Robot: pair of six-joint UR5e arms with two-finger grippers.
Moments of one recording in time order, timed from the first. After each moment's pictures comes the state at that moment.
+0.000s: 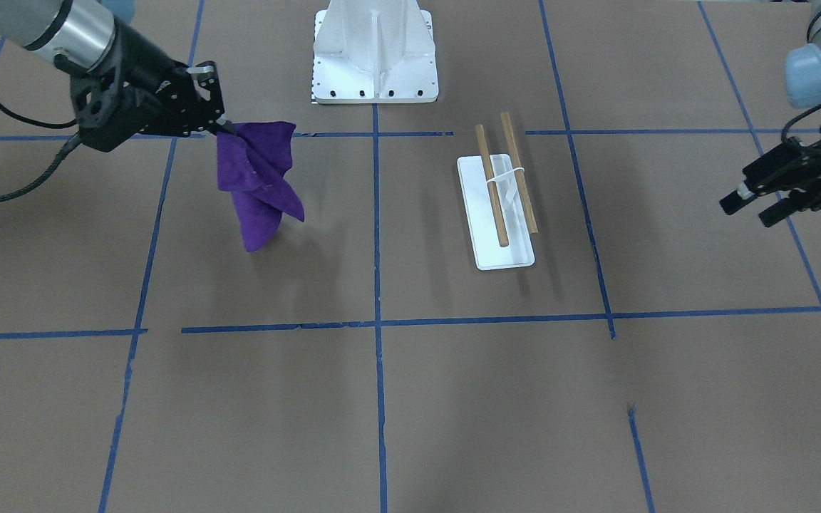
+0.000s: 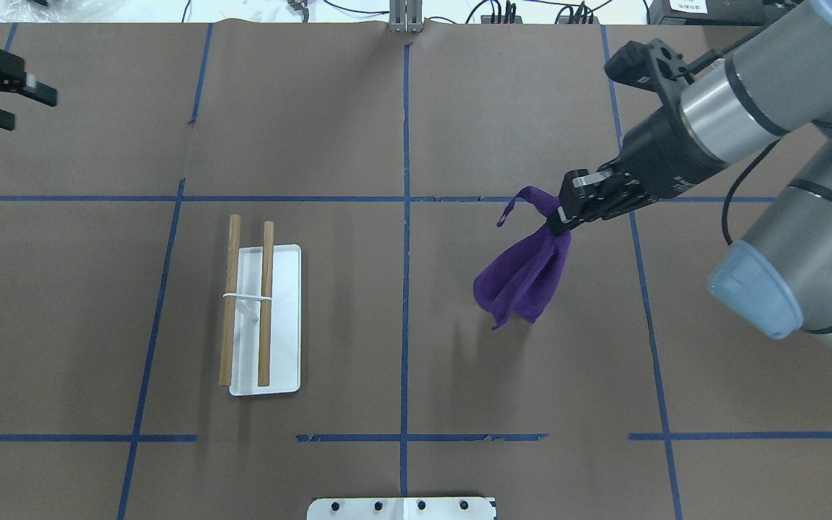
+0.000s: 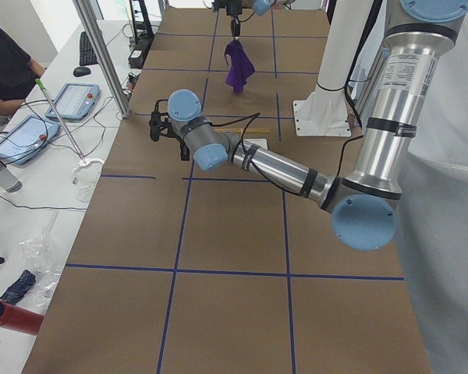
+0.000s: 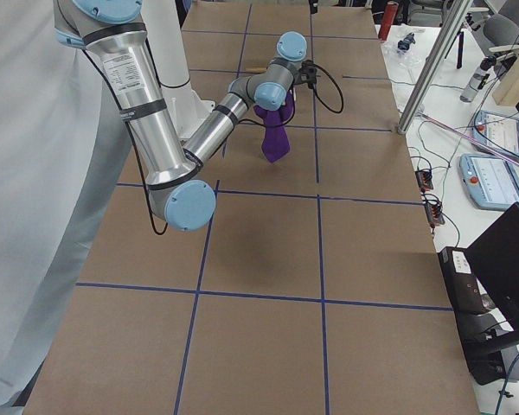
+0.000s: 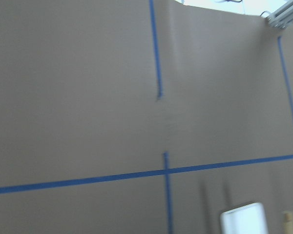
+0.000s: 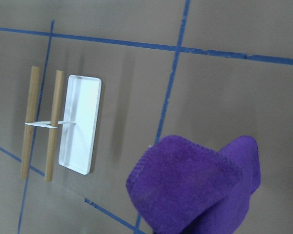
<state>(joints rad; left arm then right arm) -1.22 -1.85 -1.73 -2.22 -2.57 -1.21 0.85 -1.14 2.03 -1.35 2.45 1.01</state>
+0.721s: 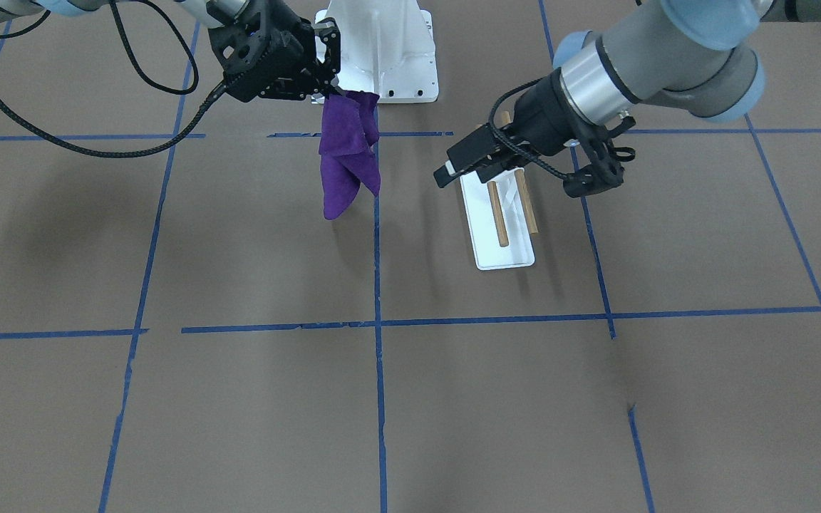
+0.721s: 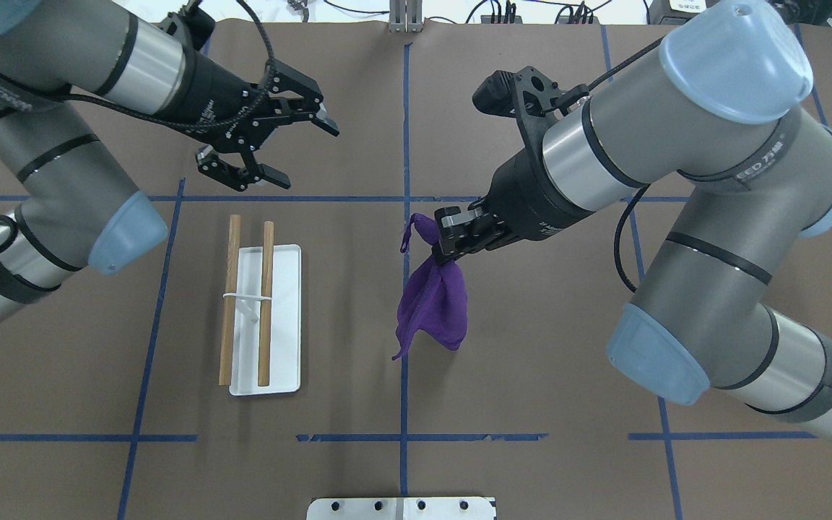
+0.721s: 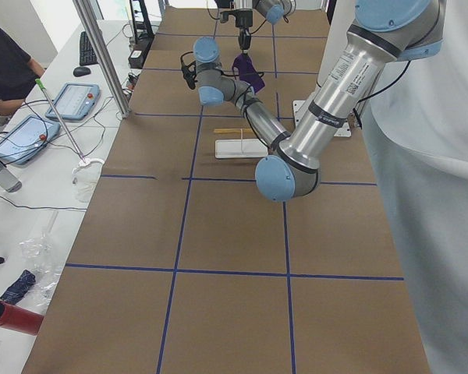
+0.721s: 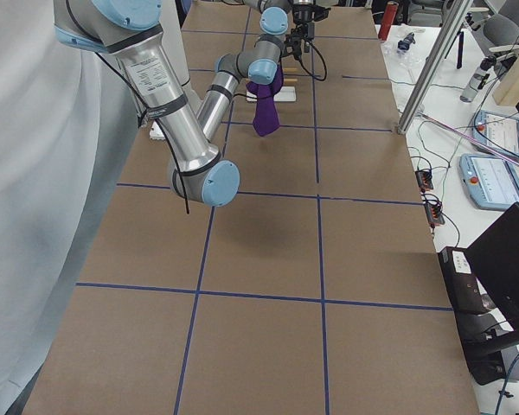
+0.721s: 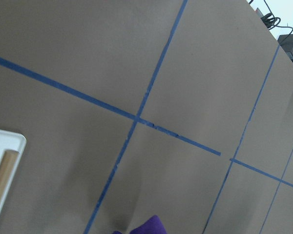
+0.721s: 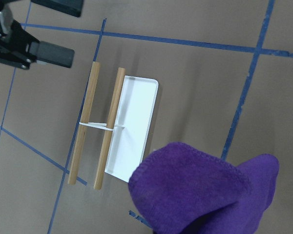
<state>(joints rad) -0.85 -2.18 -1.71 -2.25 -2.37 -1.94 0.69 -0.98 2.02 -1.35 2.28 1.09</state>
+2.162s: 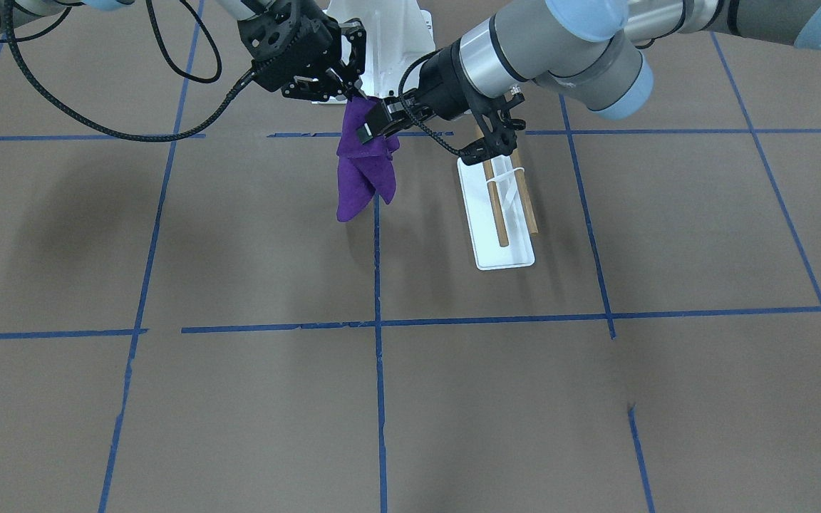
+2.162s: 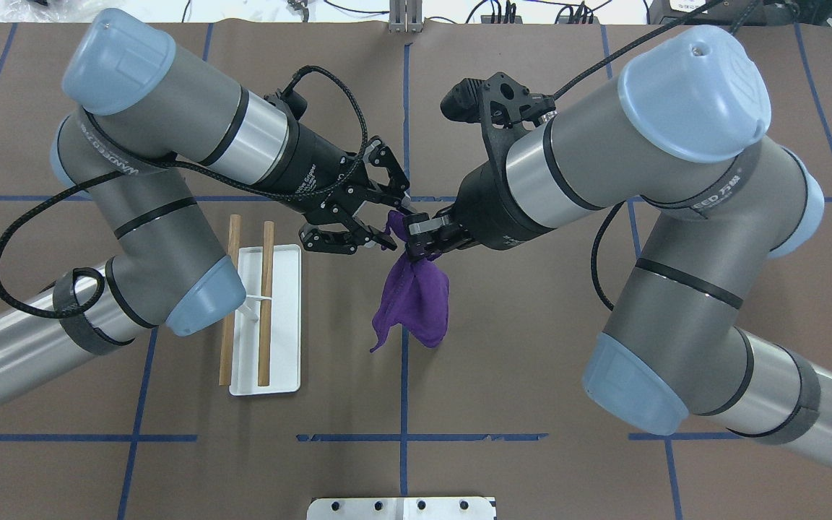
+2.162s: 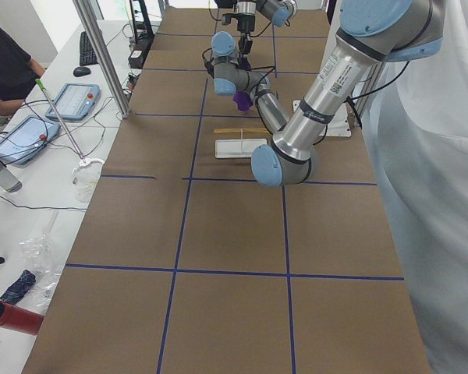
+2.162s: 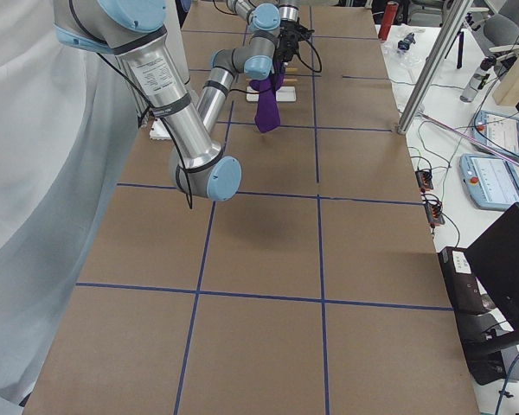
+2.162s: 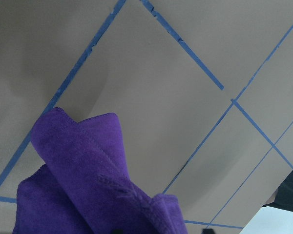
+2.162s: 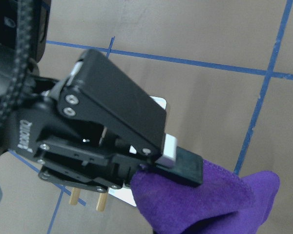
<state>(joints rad) -0.71 -2.25 -1.69 -2.30 -2.36 -2.16 0.63 -0.96 2.02 -1.35 2.14 1.09</state>
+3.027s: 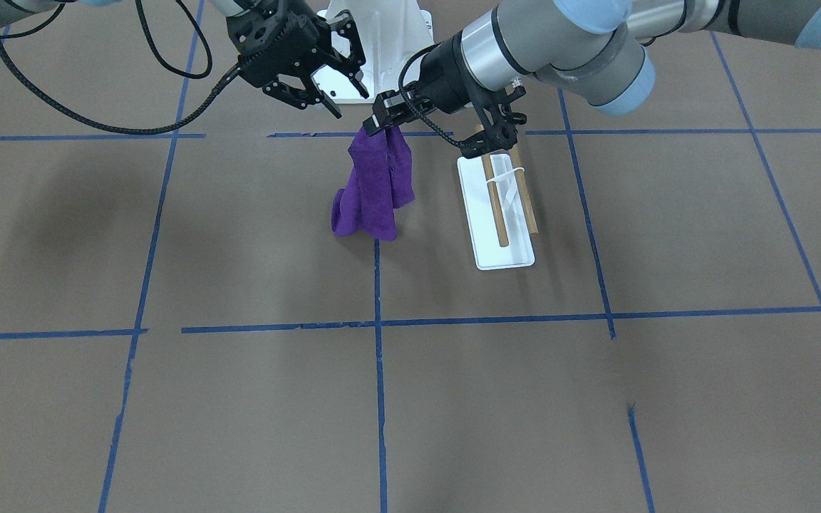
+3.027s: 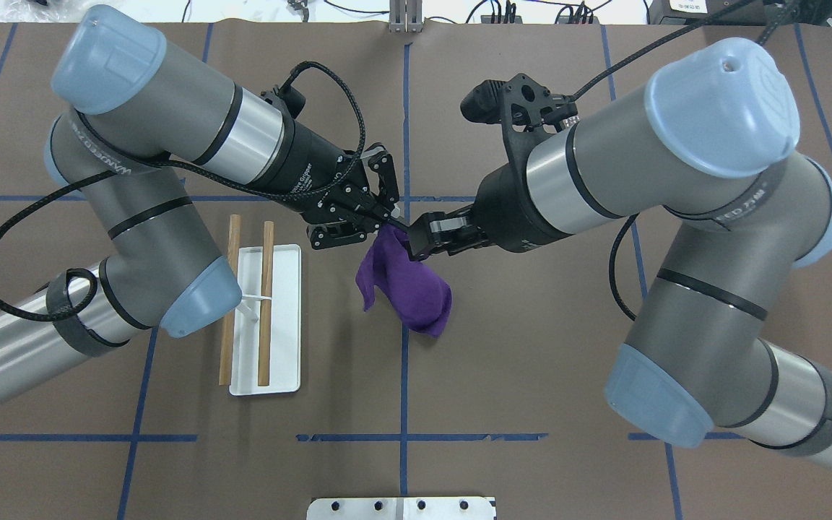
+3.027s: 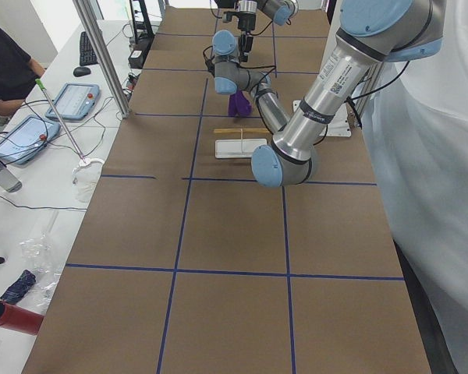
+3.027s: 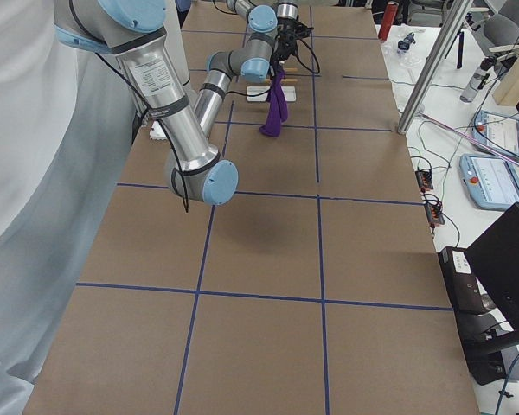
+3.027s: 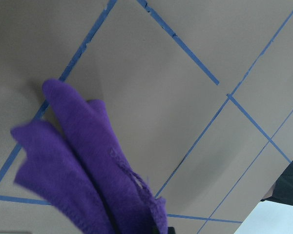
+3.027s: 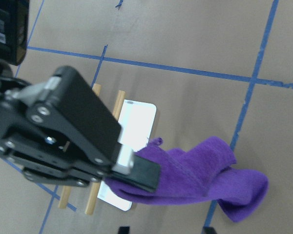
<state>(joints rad) -0.72 -2.24 -1.72 -2.31 -2.36 -2.14 0.63 -1.03 2.08 -1.35 2.10 1.09</state>
